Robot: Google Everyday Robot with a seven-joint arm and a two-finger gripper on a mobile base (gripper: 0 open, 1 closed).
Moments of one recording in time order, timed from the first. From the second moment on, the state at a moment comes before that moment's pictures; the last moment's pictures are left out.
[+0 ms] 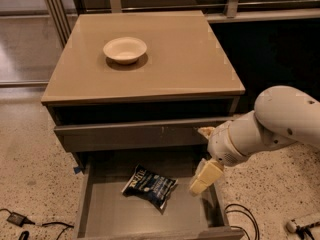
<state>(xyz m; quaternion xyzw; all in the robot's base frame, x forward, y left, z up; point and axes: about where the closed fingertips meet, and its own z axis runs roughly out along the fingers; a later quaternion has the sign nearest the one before) 0.442 -0.098 0.726 -0.57 0.76 0.19 0.24</state>
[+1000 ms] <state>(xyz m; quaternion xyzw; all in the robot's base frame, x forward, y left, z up) 0.461 -0.074 0.617 -0.54 0.77 0.21 0.26</state>
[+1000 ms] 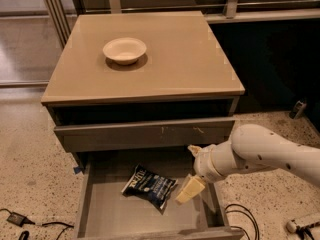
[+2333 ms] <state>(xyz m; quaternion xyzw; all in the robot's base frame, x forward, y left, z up) 0.491 -0.024 0.505 -0.54 0.76 0.25 0.28</state>
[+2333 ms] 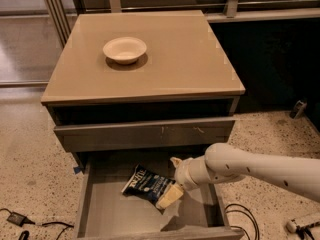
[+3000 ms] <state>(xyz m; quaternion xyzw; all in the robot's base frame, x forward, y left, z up) 0.514 -0.005 0.444 -0.53 0.76 0.24 0.29</state>
